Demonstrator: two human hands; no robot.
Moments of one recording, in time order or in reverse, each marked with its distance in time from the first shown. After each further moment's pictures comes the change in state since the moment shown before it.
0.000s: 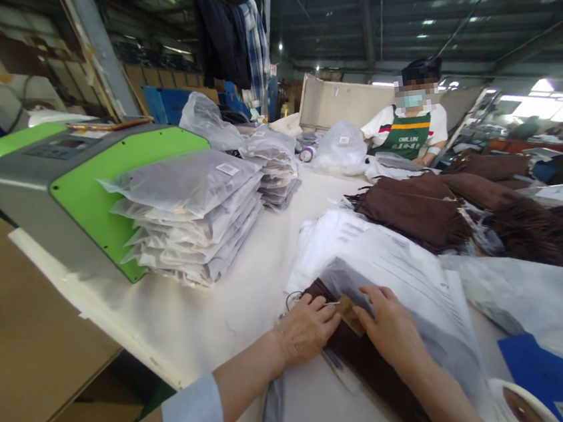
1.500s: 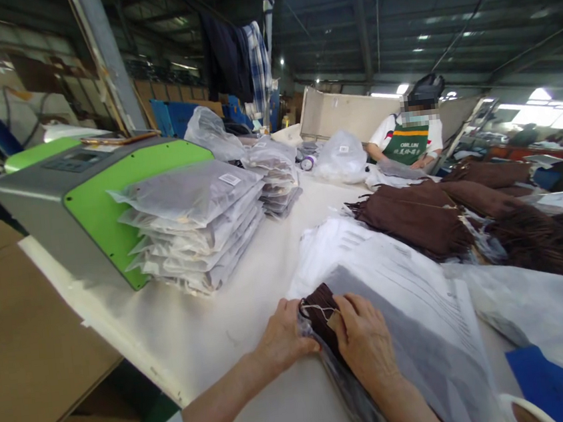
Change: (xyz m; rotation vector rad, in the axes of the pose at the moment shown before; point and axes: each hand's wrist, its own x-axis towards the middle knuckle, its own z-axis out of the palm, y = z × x) left_hand -0.026 -0.002 -0.002 -0.724 0.061 -0.880; right_hand 0.000 -0.011 0.040 -0.420 0.340 -0.370
